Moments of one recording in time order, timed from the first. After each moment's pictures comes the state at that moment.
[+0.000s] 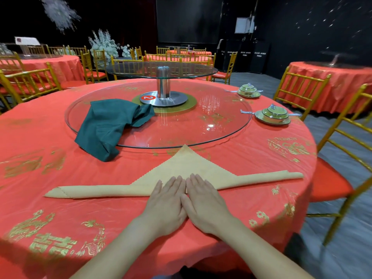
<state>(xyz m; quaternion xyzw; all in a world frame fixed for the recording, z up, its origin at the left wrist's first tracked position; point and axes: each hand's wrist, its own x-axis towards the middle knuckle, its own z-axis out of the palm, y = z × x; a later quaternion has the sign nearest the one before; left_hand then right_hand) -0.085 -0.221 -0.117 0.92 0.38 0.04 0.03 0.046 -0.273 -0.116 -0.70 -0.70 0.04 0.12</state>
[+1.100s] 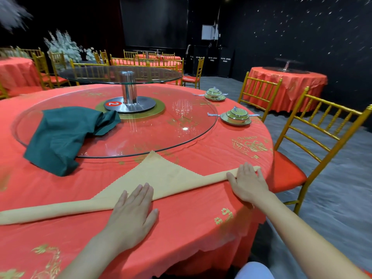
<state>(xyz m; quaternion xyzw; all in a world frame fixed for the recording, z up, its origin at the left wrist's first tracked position) -0.088 -0.218 -0.119 0.92 0.39 0.04 0.04 0.225 -0.308 -0.103 -0.90 -0.44 0.05 -0.01</state>
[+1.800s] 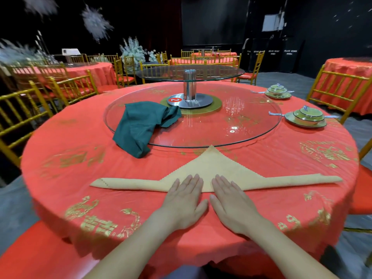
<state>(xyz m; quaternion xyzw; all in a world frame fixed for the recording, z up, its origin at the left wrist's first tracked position) -0.111 -0.216 -0.113 0.91 0.41 0.01 0.04 0.047 -0.274 -0.116 -0.69 -0.72 0.02 0.07</state>
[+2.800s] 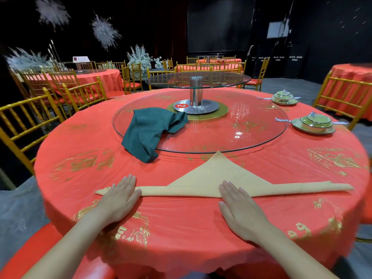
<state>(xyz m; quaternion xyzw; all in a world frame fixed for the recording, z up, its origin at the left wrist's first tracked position) -0.268 -0.152 -0.112 0.81 0.58 -0.02 0.10 0.049 -0.278 -0.117 -0.69 -0.72 0.03 0.09</state>
